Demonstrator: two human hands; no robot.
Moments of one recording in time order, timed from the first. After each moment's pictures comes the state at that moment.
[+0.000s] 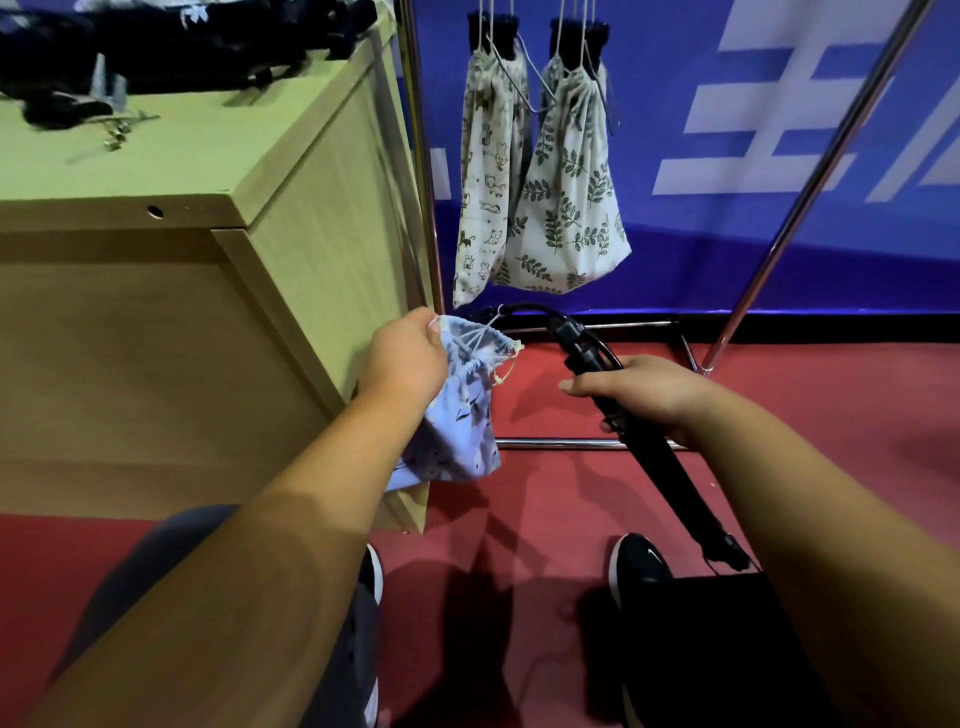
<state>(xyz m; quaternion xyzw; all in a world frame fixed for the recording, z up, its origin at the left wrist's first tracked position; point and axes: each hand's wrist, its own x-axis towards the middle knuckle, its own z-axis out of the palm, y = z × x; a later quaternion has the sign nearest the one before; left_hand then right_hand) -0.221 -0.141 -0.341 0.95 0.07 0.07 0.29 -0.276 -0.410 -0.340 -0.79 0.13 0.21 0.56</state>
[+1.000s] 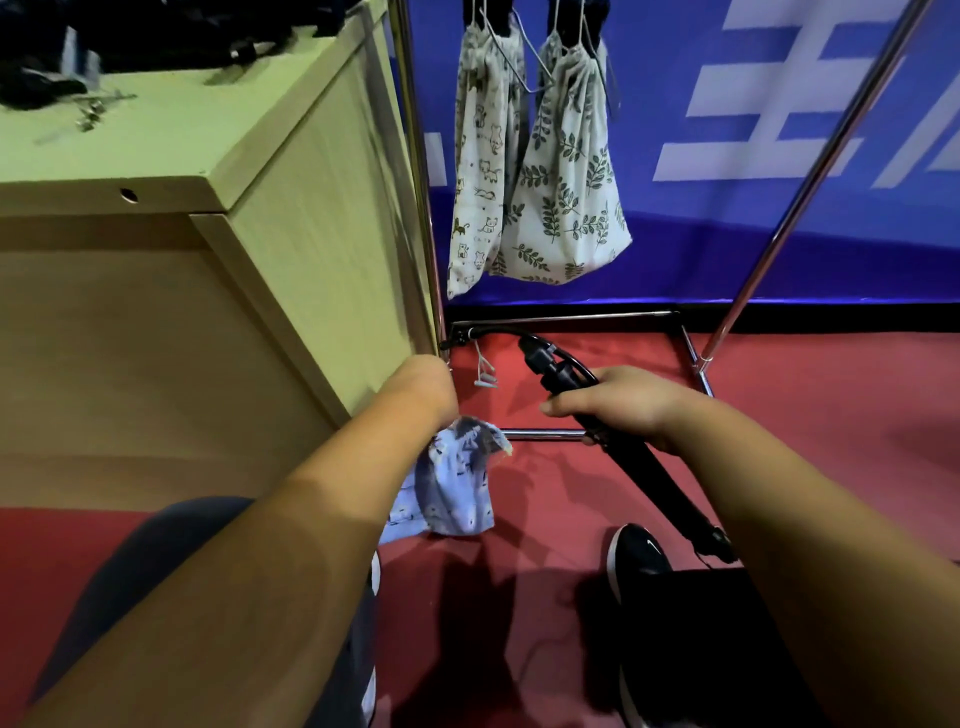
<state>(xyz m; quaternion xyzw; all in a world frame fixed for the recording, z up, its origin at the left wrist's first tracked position) -0.228 -0.162 -0.355 0.97 -0.02 -0.22 -0.03 -0.276 -0.399 -0.361 -0.81 0.08 0.26 0.52</state>
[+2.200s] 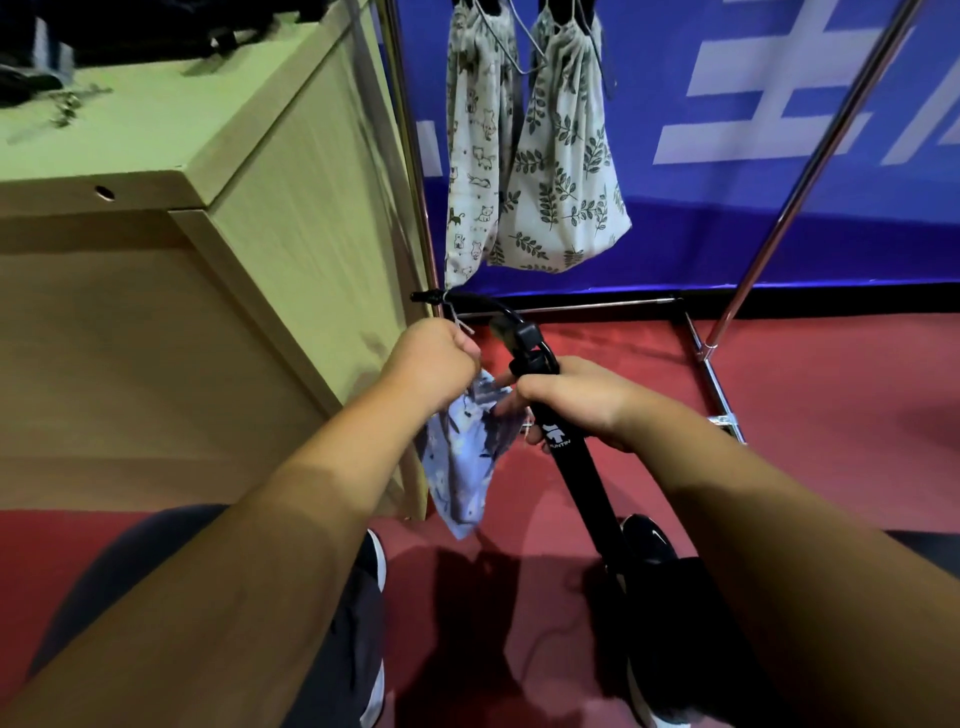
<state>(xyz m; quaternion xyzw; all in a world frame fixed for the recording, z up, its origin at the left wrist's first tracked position) -0.229 -0.168 -0.349 0.94 0.04 -0.07 0.34 -0.277 -0.353 -0.361 -0.75 0.05 0.26 0.61</state>
